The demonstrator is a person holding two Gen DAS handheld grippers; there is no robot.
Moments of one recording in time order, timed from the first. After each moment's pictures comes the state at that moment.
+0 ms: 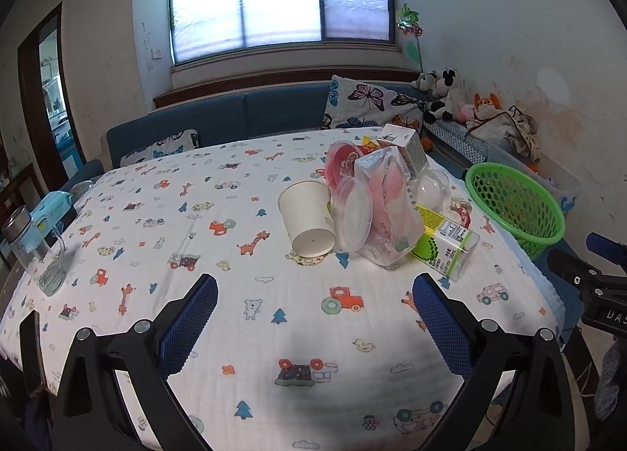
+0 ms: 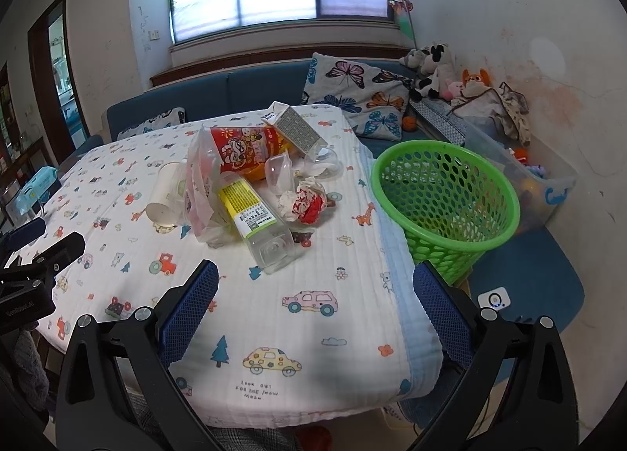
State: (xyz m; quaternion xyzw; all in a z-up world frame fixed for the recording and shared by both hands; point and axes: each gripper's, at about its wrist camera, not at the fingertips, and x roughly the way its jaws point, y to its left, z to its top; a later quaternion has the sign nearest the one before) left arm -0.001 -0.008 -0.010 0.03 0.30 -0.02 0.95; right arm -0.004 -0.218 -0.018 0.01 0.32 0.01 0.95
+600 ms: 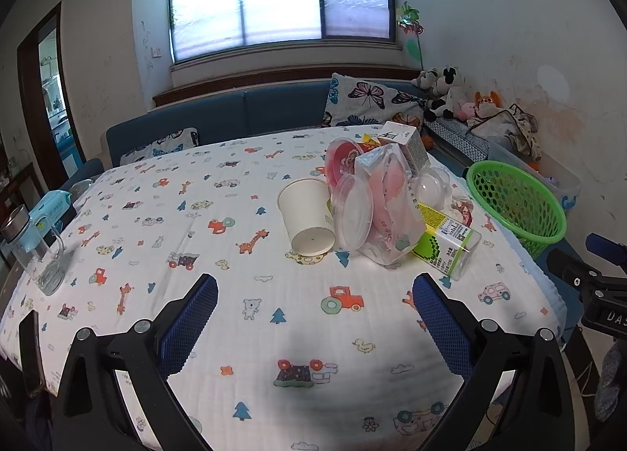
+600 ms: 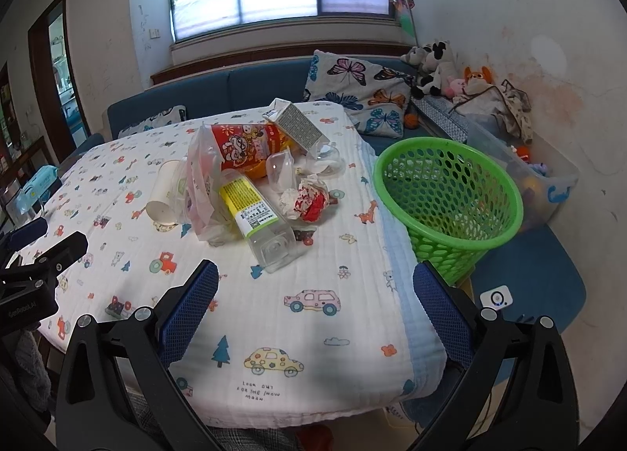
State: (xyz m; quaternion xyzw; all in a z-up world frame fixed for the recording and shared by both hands) left arm 0.001 -0.011 -0.015 0.03 0.31 -0.02 0.95; right arm -0.001 -0.216 -0.021 0.01 0.32 0.01 0.95
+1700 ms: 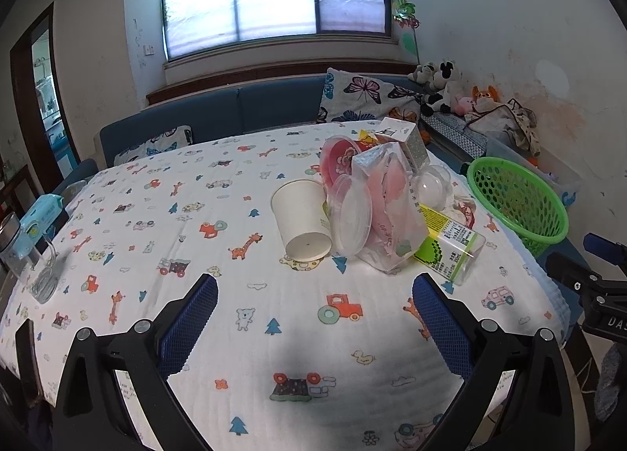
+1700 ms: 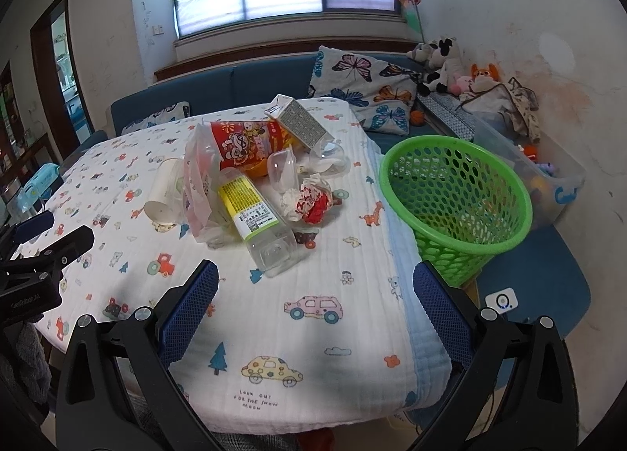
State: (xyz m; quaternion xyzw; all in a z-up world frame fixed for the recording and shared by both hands) left arm 0.022 -0.011 -0.016 0.04 0.32 -0.03 0.95; right arm 0.012 -0.216 -0.027 0.01 0.33 0.02 0.94
